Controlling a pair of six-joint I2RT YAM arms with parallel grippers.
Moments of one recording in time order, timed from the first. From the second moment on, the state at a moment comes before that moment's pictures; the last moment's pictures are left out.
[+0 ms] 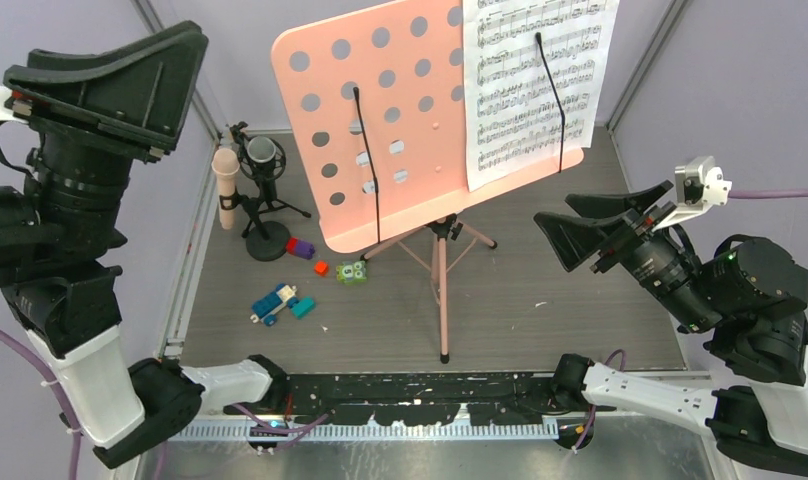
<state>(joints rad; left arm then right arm) -0.52 1.20 2.33 -0.37 0.08 -0.66 1.03 0.70 1.51 -0.67 0.38 0.26</state>
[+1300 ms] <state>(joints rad) -1.64 1.34 2.24 -0.49 -0.46 0.07 1.03 0.67 1.39 -0.65 0.44 0.25</state>
